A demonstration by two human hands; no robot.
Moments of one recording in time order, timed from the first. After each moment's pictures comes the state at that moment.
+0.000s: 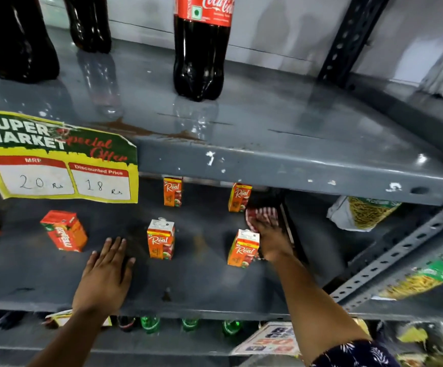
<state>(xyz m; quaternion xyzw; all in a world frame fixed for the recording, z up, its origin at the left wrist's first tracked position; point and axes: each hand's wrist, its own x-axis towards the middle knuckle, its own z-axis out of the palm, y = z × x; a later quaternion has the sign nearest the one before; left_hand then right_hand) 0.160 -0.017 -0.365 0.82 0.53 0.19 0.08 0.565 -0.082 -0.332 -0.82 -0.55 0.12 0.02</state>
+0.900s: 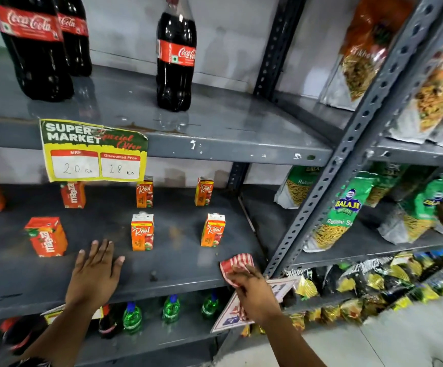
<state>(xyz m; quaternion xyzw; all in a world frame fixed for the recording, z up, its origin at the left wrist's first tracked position) 0.155 -0.022 -0.361 0.85 0.49 0.19 0.09 0.431 -0.279 -0.304 -0.85 -0.49 0.14 0.11</state>
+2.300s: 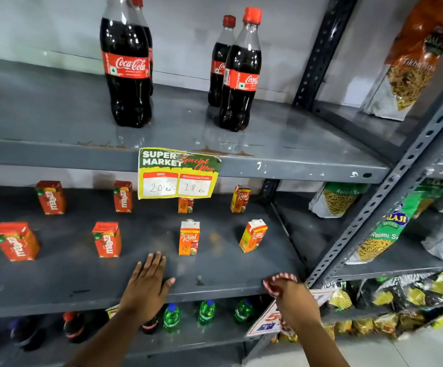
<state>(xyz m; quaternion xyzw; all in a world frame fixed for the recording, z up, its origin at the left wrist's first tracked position) 0.131 -0.035 -0.362 0.90 0.40 0.12 0.12 0.376 -0.259 -0.248 -0.93 -0.32 0.15 0.07</state>
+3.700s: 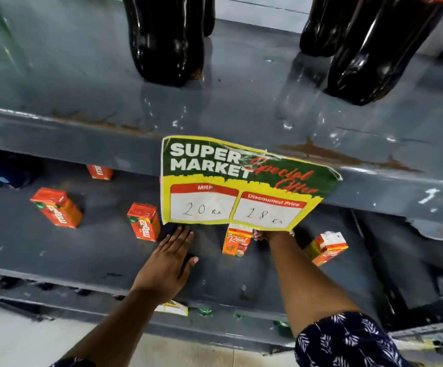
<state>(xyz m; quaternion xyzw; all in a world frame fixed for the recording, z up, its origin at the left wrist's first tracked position) 0.116 0.015 -0.361 0.90 0.40 0.15 0.11 0.384 -0.001 -0.291 -0.87 -0.36 0.30 0.15</state>
